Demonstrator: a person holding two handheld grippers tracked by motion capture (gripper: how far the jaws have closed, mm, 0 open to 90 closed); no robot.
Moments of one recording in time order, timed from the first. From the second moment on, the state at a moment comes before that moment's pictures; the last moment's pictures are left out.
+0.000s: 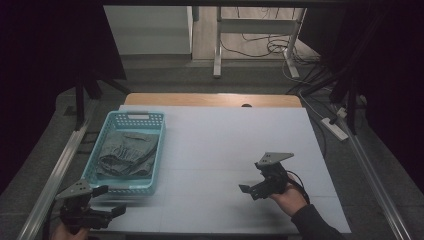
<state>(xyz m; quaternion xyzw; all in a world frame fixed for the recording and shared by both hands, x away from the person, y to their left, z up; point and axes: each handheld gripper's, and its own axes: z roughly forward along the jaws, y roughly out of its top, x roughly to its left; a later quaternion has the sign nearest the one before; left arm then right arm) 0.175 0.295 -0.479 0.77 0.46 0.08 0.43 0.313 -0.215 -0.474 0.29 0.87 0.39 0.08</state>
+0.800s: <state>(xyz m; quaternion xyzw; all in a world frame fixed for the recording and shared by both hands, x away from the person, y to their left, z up) 0.175 0.295 -0.479 0.77 0.46 0.08 0.43 0.298 -0.235 -0.468 0.31 0.87 0.38 0.10</state>
